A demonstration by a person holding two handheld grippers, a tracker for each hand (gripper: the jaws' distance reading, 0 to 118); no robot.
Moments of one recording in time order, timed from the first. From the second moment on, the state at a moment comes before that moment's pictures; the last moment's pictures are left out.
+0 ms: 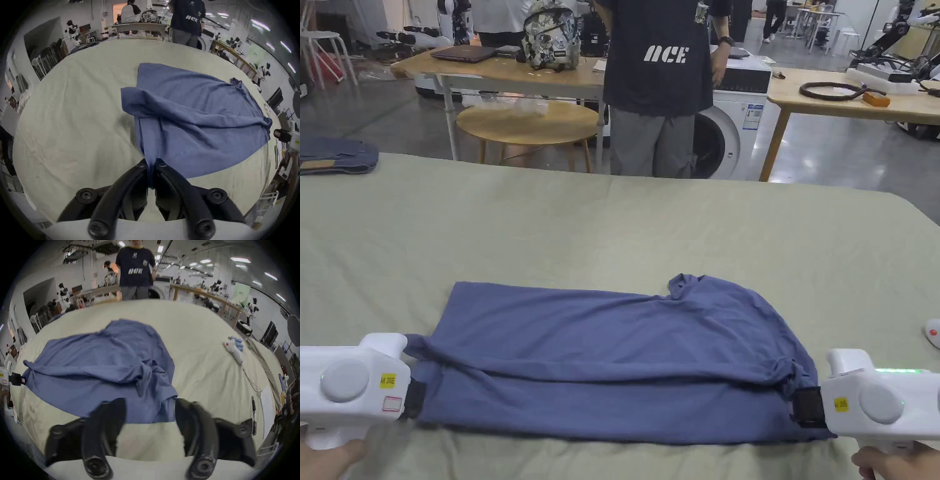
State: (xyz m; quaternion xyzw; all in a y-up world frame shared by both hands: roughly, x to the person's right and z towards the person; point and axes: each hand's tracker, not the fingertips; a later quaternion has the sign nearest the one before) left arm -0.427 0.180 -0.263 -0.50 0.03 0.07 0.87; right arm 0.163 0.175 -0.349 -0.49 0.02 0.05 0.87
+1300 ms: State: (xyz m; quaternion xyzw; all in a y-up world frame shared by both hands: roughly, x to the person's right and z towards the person) left arm -0.438 0.192 -0.122 -0.46 0.03 0.09 0.88; right arm 0.152 0.209 -0.173 -0.46 0.03 0.05 0.88
